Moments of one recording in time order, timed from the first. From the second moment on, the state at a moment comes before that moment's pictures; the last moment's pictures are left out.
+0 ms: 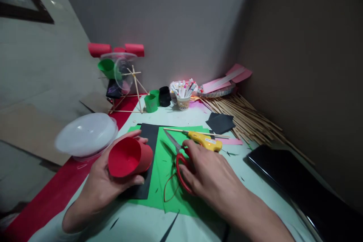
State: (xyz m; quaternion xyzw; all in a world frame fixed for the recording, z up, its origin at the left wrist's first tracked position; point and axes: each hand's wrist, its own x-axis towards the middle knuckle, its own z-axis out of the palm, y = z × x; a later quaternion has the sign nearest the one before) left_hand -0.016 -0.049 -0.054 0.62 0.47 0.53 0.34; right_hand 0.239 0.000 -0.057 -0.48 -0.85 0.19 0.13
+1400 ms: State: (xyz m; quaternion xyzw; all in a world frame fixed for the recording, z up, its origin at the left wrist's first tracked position) left_hand 0.001 -0.066 -0.045 0.40 0.32 0.50 0.70; right_hand 0.213 -0.026 -0.063 -0.25 -0.86 0.25 0.37
